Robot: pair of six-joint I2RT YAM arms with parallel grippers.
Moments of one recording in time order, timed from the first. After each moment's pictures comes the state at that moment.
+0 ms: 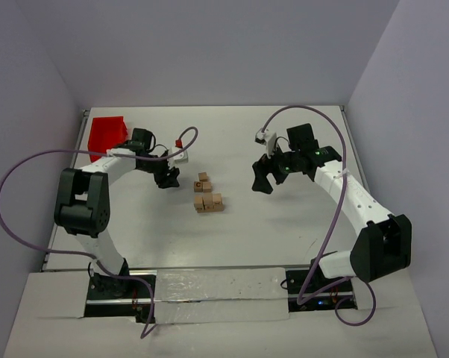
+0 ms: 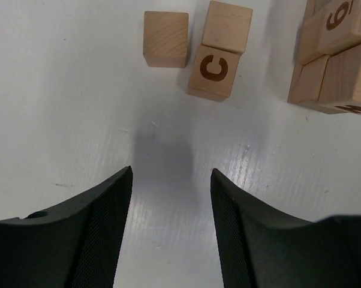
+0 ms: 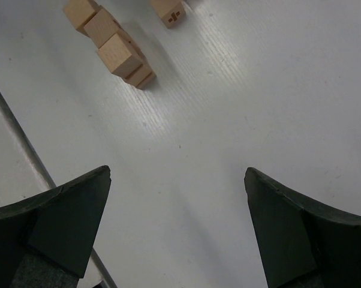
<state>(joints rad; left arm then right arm) -0.20 1.78 1.15 -0.53 0.72 1.01 0.29 1.35 1.12 -0.69 -0.60 -0.38</state>
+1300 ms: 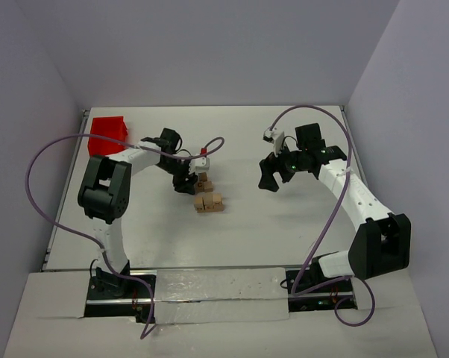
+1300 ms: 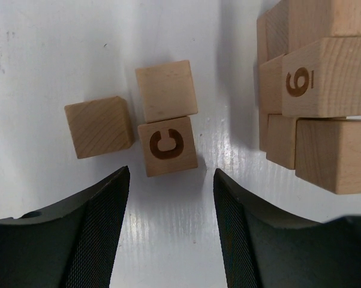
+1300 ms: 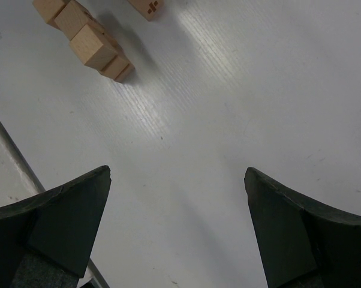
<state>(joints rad) -0.37 2.00 1.36 -0.70 0.71 1.14 0.20 1.36 1.10 -0.70 -0.61 -0.42</state>
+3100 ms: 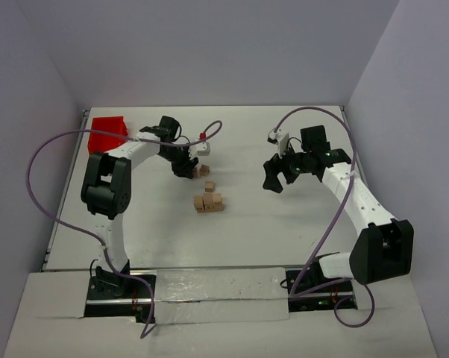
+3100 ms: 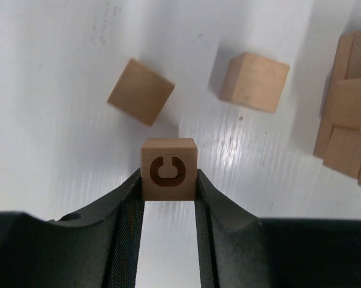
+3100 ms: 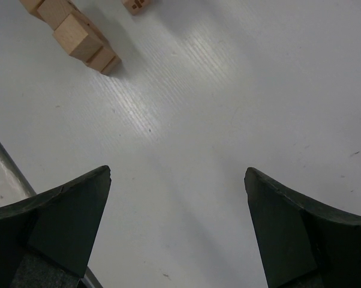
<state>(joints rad) -0.35 2.06 1.52 -0.72 0.60 0.97 0.17 1.33 1.07 -0.70 -0.60 -0.45</state>
